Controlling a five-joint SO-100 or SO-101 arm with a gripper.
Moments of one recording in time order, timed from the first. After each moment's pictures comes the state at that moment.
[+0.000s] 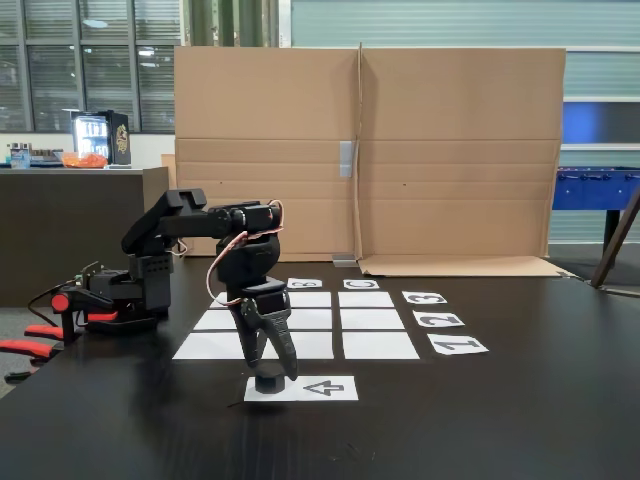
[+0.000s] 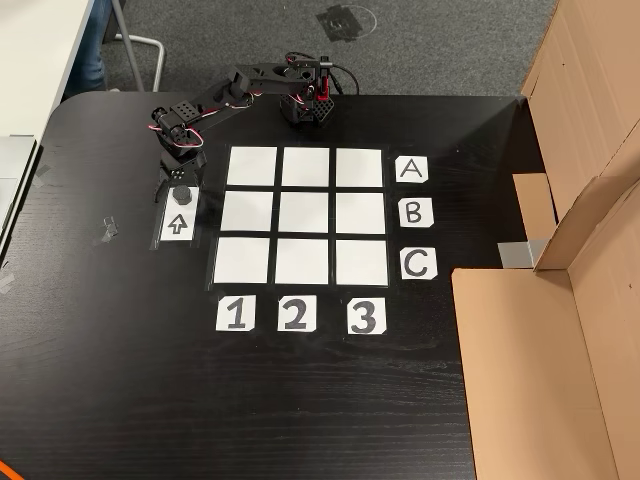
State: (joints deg) arm 42.2 31.2 24.8 97.5 2.6
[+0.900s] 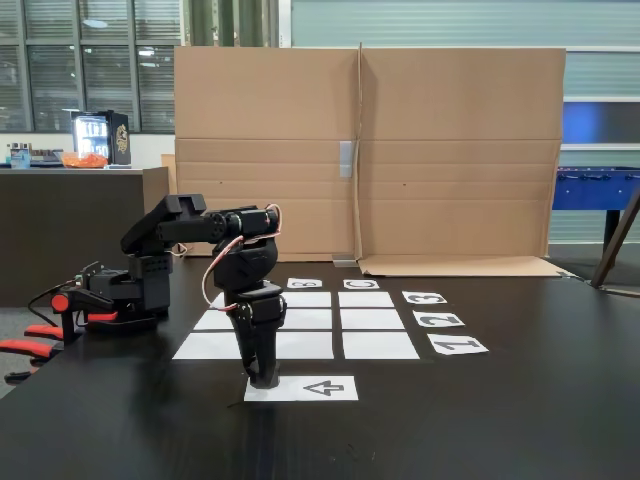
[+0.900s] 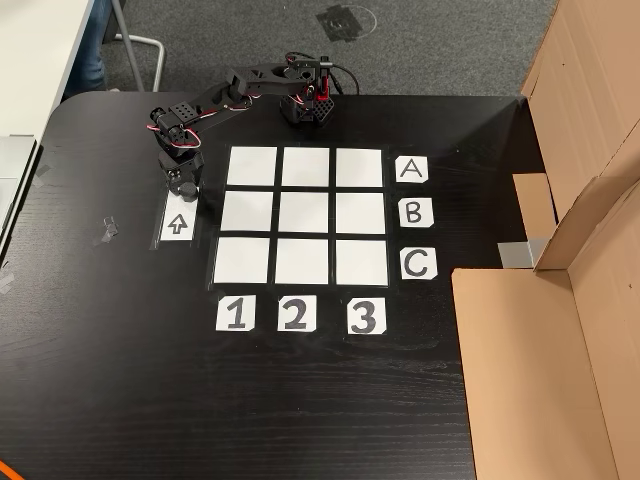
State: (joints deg) arm 43.0 28.3 20.8 97.6 3.5
